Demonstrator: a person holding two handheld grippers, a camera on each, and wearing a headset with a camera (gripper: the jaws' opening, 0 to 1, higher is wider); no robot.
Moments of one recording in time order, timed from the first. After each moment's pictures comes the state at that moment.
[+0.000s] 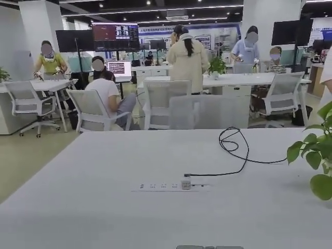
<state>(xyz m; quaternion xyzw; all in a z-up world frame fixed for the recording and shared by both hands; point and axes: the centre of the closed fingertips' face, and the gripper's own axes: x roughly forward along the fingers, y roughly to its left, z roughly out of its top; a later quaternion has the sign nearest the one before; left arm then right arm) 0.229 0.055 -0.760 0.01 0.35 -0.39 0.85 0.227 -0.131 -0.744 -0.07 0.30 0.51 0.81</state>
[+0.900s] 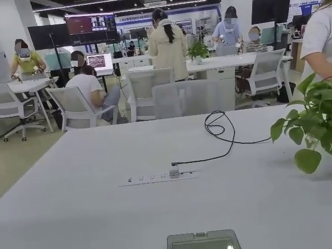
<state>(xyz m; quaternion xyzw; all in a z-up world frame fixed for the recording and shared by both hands) 0.255 0.083 -0.846 0.09 0.51 -0.29 0.81 0.212 -0.147 -0.758 -0.04 0.27 0.51 0.82</state>
